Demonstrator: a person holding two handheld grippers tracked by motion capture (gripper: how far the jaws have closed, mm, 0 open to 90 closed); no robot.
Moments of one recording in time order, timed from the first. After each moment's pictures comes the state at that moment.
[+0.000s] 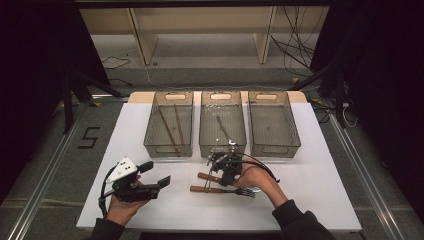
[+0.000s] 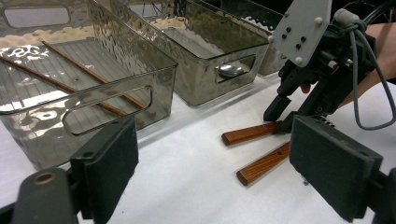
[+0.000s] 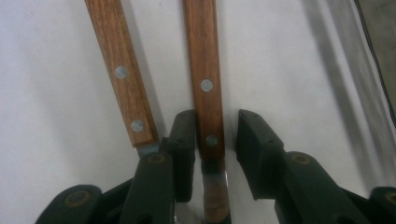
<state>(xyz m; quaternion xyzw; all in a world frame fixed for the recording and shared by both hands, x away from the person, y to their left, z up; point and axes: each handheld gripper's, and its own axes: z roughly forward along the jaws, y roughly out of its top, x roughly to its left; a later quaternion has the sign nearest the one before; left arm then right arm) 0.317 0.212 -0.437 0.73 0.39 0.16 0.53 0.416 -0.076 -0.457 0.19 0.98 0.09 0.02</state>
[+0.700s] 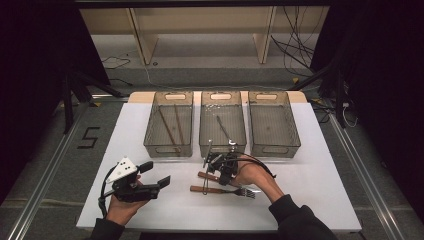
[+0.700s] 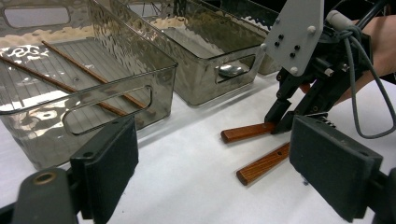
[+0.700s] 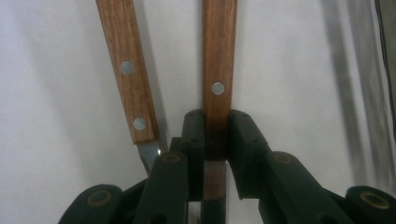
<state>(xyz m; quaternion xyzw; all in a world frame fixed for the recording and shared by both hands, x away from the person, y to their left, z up) 0.317 0.212 -0.437 0.73 0.39 0.16 0.53 0.420 -0.064 -0.455 0.14 0.99 0.05 0.02</state>
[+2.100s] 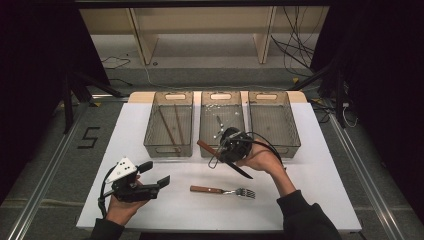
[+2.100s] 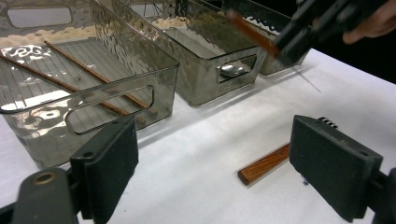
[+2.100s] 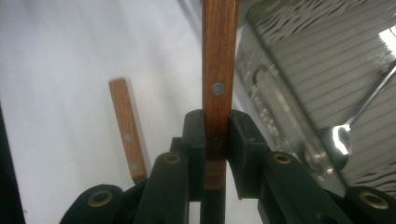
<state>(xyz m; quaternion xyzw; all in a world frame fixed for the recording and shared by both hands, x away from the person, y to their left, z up) 0.317 0.213 -0.437 0.73 0.40 0.16 0.53 0.436 -0.104 -0.384 0.21 0.95 0.25 0.05</state>
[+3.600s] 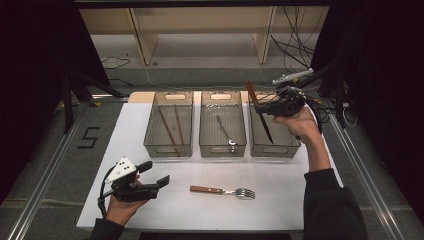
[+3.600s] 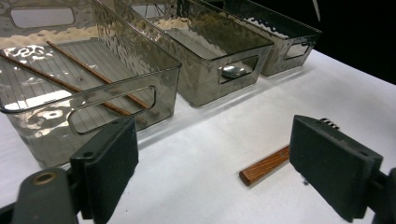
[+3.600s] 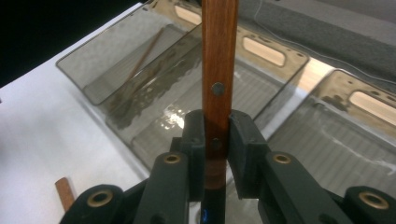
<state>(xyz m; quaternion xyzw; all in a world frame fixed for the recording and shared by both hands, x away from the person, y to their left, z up) 0.317 0.214 -0.437 0.73 0.40 0.17 0.53 0.493 -0.227 -0.307 0.38 0.83 0.40 0.11</state>
